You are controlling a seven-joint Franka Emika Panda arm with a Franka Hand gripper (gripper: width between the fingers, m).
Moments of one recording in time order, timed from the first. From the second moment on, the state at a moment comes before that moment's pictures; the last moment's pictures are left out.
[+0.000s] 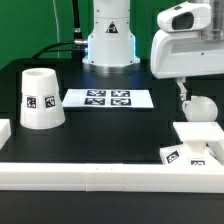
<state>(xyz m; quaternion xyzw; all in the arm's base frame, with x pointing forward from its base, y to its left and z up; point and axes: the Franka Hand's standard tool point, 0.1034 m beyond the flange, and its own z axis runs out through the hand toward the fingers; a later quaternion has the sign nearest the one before) 0.527 0.143 0.072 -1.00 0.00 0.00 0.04</state>
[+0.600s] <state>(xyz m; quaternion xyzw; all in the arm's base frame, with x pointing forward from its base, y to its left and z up) 0.508 0.152 0.055 -1.00 -0.01 0.01 0.04</state>
